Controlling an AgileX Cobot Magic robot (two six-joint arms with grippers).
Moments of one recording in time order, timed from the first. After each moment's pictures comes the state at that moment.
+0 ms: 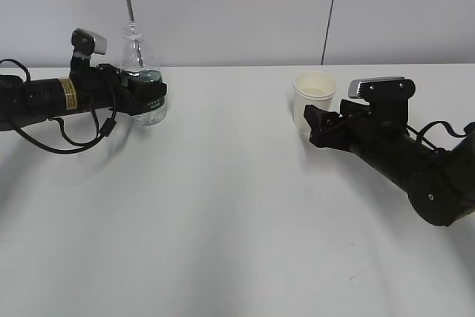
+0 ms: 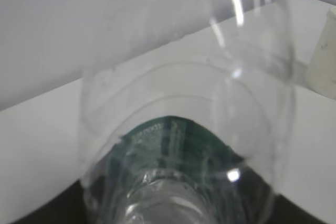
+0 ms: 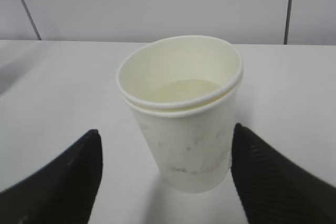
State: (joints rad) left arm 0.00 2.40 -1.51 1.27 -0.94 -0.85; right arm 0.16 2.16 -0.83 -0.14 -1.04 0.15
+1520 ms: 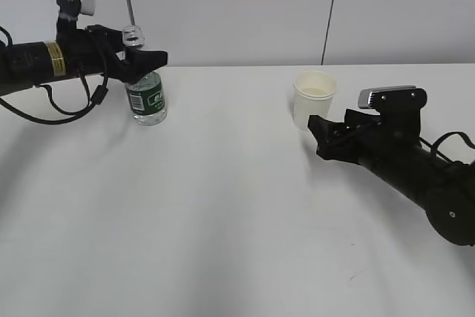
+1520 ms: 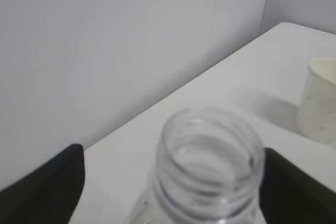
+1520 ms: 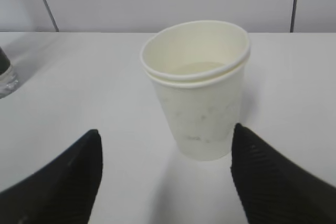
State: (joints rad) left arm 0.00 2.27 -1.51 1.29 -0.93 -0.87; right arm 0.16 2.11 -0.72 -0.17 -1.08 0.17
